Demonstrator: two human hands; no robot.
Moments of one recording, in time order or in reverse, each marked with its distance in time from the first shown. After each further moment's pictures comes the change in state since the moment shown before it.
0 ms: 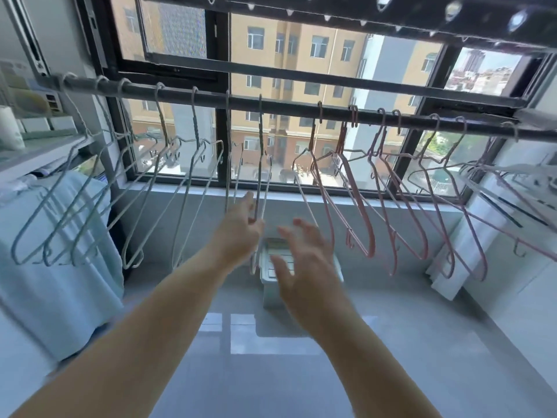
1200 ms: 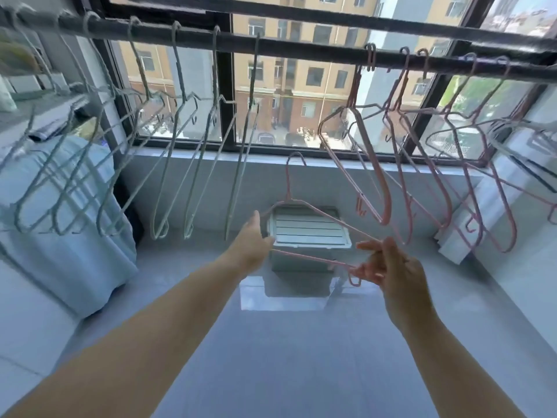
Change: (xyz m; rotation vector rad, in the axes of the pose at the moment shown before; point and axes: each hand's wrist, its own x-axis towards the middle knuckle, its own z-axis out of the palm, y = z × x) left_hand -0.009 -0.089 0.037 -0.010 -0.250 -0.217; right_hand -0.024 0.123 0.009 0.902 0.219 0.373
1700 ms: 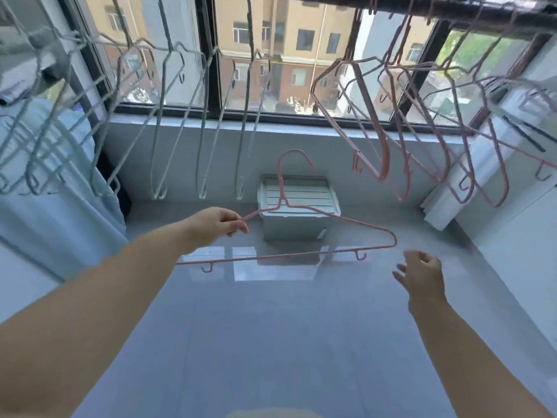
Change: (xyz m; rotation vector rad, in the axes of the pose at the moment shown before) left_hand -0.005 -0.043 -0.030 0.205 -0.271 -0.039; right_hand -0.018 0.055 -0.079 -0.155 0.504 0.397
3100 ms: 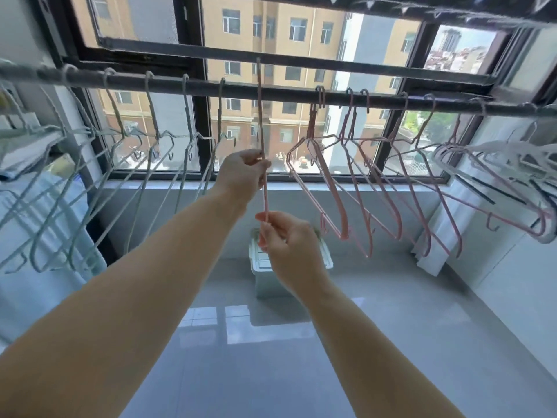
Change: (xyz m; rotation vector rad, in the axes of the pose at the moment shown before) left_hand 0.012 0.184 -0.051 -0.651 0.481 0.295; right_hand -0.117 -0.133 0.135 -0.218 -0.507 -0.722
